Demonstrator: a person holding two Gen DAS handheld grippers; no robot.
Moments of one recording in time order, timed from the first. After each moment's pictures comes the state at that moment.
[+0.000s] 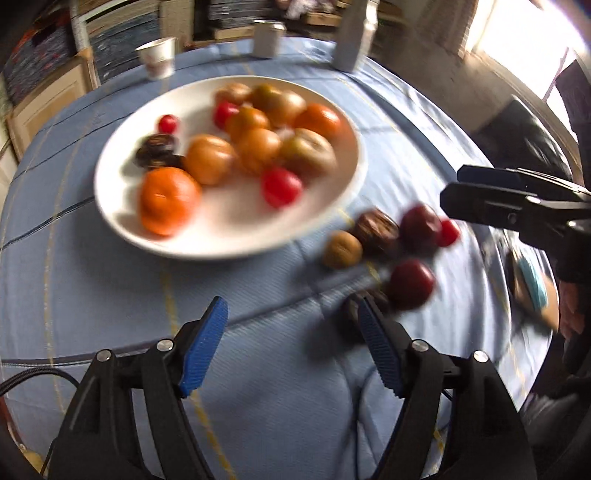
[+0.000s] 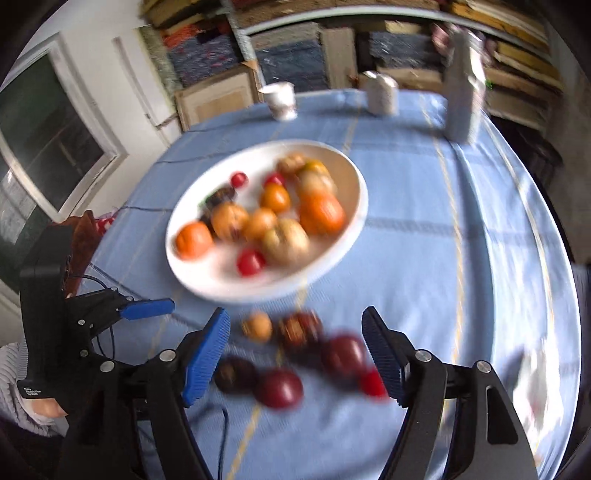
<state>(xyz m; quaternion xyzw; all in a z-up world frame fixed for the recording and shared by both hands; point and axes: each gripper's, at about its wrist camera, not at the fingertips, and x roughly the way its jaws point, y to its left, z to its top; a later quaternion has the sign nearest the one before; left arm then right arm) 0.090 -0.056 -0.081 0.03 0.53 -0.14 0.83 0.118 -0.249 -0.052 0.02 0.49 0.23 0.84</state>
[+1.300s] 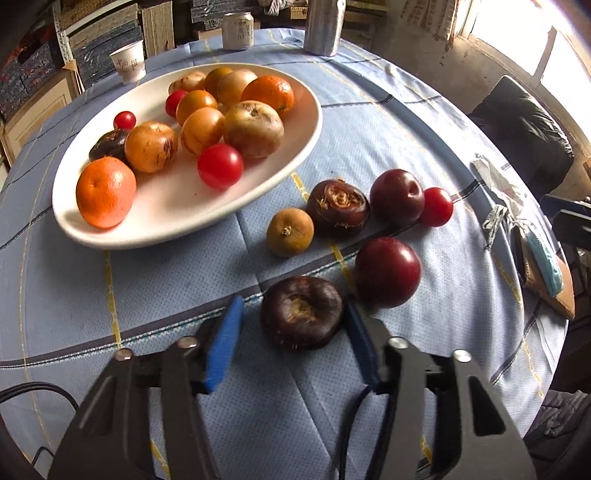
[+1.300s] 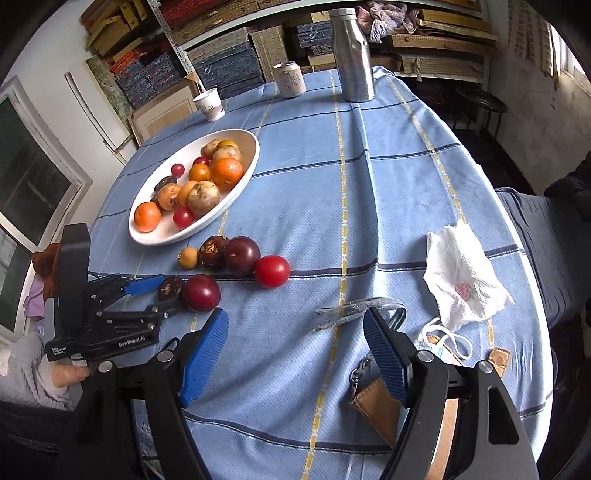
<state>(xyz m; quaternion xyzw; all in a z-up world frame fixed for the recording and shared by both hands) 0.084 -0.086 -0.109 0.05 0.53 -0.14 0.83 0.058 -0.341 -0.053 0.06 0.50 0.16 0.85</state>
